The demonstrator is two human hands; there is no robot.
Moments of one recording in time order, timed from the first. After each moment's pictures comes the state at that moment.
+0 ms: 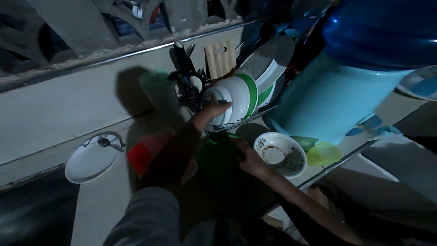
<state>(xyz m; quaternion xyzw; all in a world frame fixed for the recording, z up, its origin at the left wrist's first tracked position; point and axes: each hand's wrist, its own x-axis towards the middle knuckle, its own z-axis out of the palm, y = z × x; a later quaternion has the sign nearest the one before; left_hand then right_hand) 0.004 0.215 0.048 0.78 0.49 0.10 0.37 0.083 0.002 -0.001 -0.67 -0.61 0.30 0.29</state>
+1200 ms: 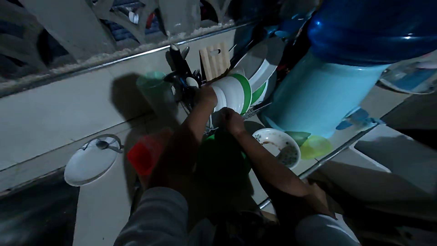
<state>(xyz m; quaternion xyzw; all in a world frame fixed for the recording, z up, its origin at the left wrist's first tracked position) 0.020 0.196 0.098 0.82 0.55 0.01 0.13 0.090 0.108 0.011 -0.77 -0.49 0.22 0.34</state>
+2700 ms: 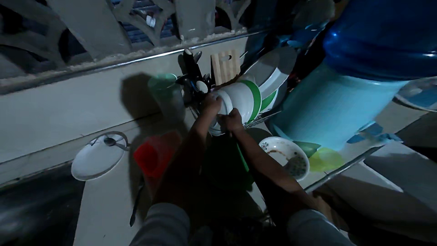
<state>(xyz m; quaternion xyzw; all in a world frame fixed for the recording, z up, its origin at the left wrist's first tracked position) -0.010 0.219 0.066 0.72 0.53 0.23 0.39 0.077 0.151 0.000 -0.68 -0.34 0.36 0.55</state>
